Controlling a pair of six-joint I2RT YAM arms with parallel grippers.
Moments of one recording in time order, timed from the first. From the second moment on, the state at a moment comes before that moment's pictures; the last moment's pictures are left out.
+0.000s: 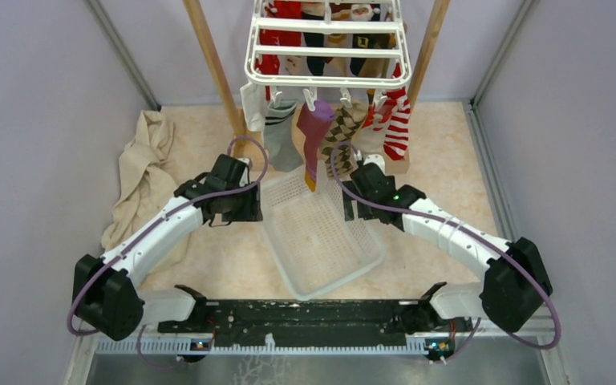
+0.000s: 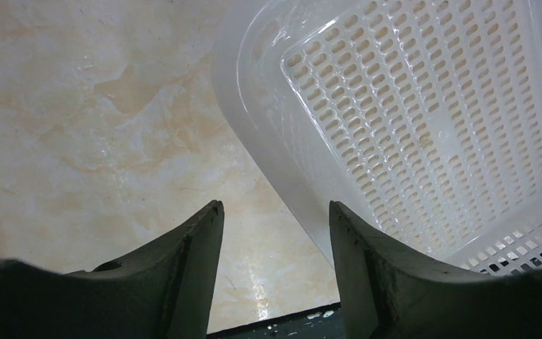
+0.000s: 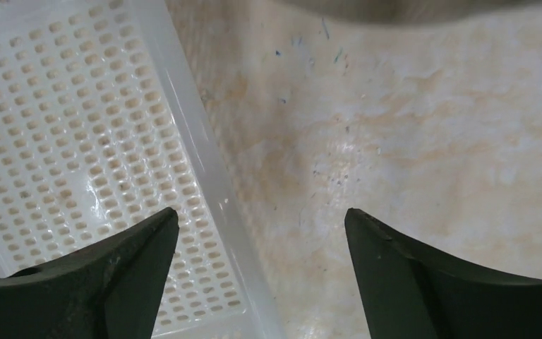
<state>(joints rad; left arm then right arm) -0.49 1.25 0.94 -0.70 -0.03 -0.42 0.68 1.27 0.88 -0.56 0.30 0.44</state>
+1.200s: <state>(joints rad) -0.47 1.42 1.22 -0.73 -0.16 -0.31 0.97 0.98 0.83 -1.06 0.11 1.40</state>
